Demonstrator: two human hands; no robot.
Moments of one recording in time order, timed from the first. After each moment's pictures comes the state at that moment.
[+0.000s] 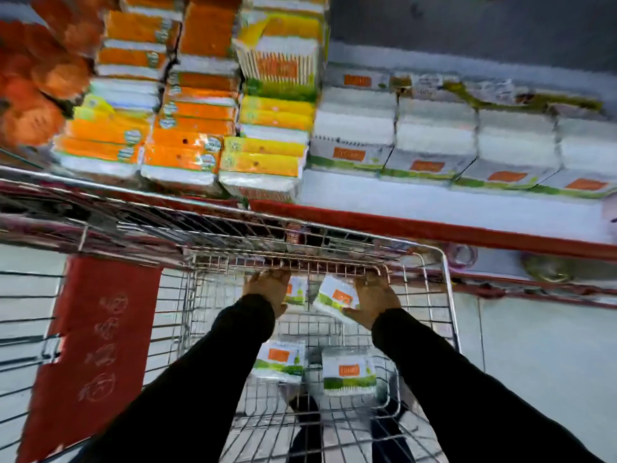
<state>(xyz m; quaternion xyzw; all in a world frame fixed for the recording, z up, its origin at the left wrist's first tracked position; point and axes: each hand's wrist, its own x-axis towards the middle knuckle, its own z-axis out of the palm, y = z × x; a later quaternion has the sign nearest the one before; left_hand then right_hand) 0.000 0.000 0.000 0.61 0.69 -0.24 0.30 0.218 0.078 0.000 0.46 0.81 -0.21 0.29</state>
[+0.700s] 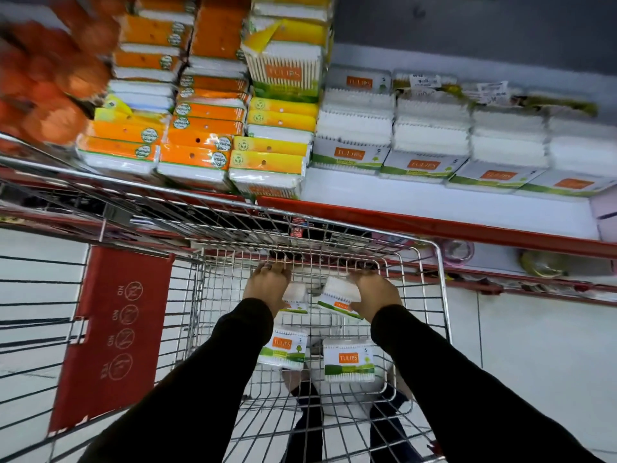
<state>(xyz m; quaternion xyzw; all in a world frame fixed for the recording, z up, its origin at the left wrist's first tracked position) 0.012 -0.018 0.046 0.60 0.73 -0.20 0.24 0.214 0.072 0.046 0.48 0.81 -0.24 0.24</state>
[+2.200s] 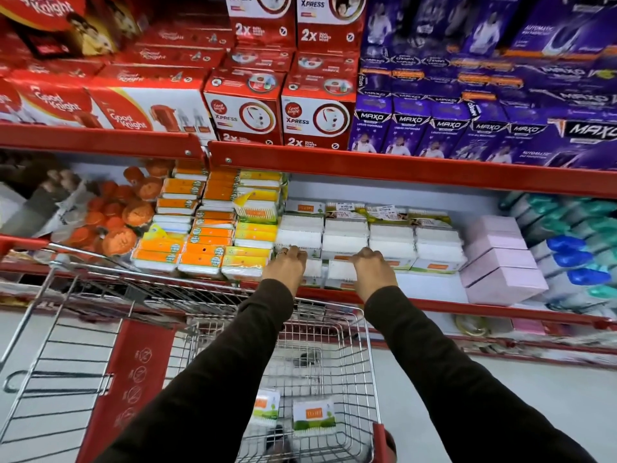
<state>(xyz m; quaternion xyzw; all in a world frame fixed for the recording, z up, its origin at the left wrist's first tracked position) 0.064 0.109 0.254 0.63 0.77 -0.07 0.08 0.244 0.169 0.273 0.51 0.86 -0.09 0.04</state>
